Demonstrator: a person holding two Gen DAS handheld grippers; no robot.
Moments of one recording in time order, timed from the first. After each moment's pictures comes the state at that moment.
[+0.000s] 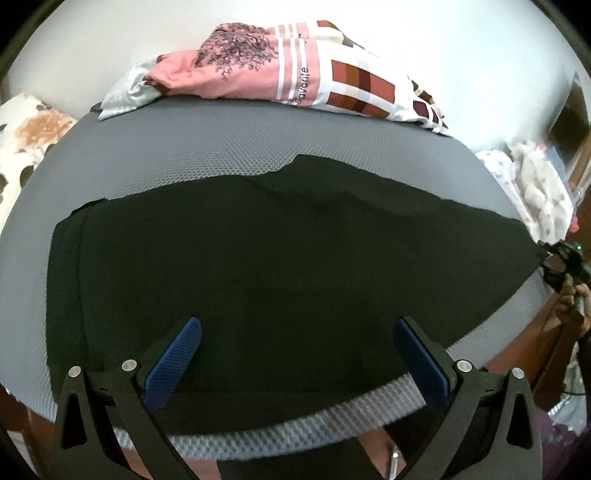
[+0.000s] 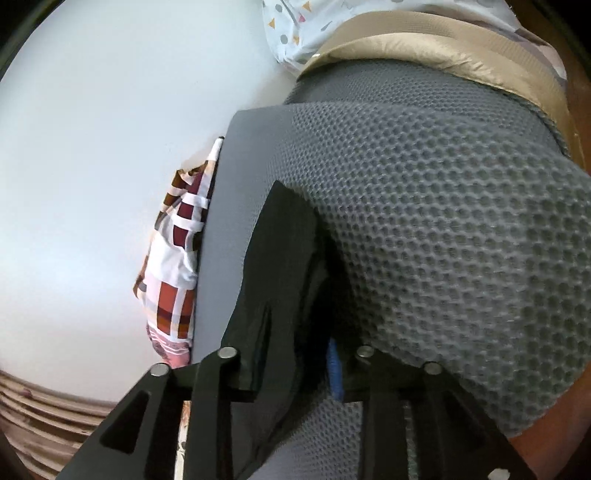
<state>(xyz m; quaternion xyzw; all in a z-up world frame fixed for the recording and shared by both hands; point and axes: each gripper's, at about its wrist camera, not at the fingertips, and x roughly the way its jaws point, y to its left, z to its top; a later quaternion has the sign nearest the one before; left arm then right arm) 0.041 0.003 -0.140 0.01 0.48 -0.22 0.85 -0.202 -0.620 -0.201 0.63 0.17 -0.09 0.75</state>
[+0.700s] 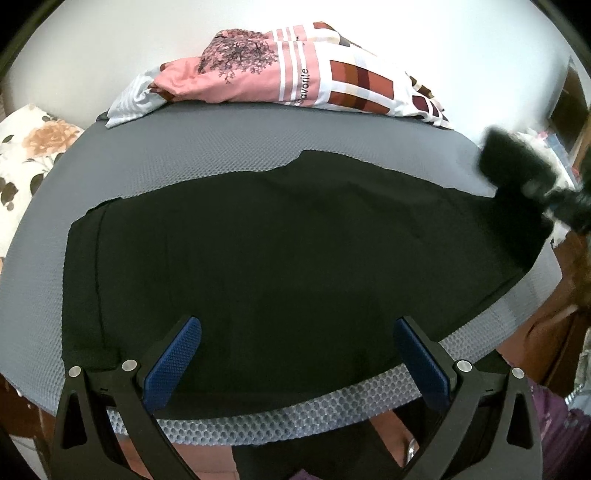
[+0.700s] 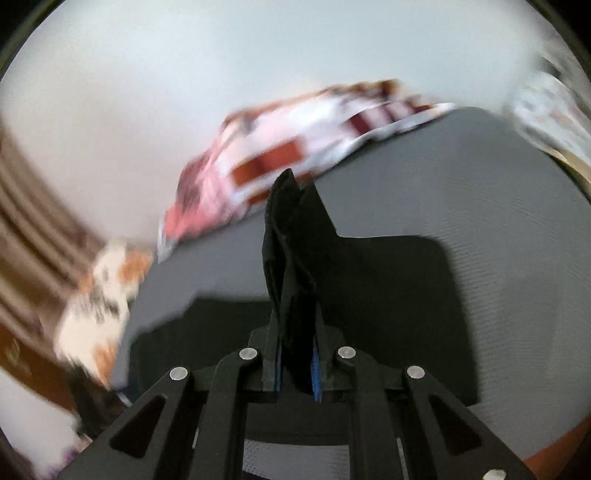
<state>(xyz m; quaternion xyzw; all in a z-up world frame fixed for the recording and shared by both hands) 0.027 0.009 -0.143 0.04 0.47 -0.21 0.86 -0.065 -0.348 -0.044 0.27 0.28 0.01 0.92</state>
